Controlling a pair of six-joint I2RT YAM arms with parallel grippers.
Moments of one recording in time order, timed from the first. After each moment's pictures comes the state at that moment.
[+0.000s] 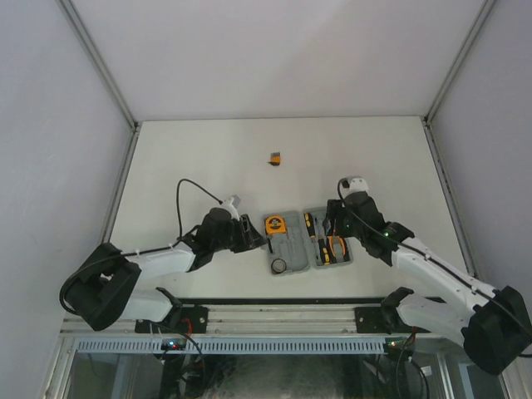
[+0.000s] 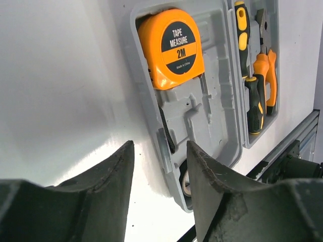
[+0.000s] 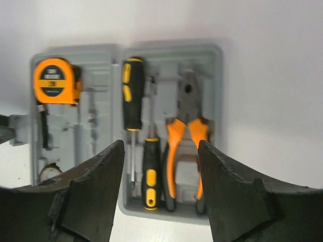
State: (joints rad) left arm -0.66 1.33 0.41 0.29 0.19 -0.84; right arm 0.59 1.04 0.65 -0.34 0.15 0.41
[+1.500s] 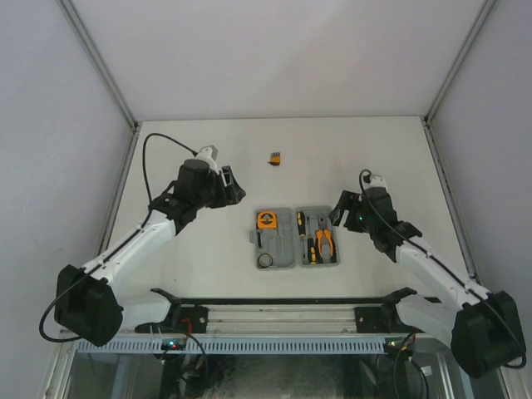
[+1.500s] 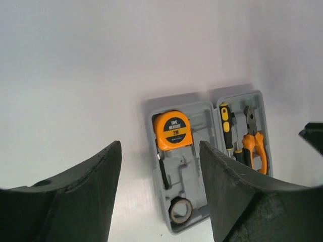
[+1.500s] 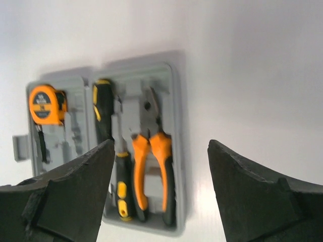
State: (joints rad) left arm -0.44 1.22 0.88 -0.26 0.05 -0.56; right arm 0.35 0.96 0.52 -0.26 -0.01 0.55
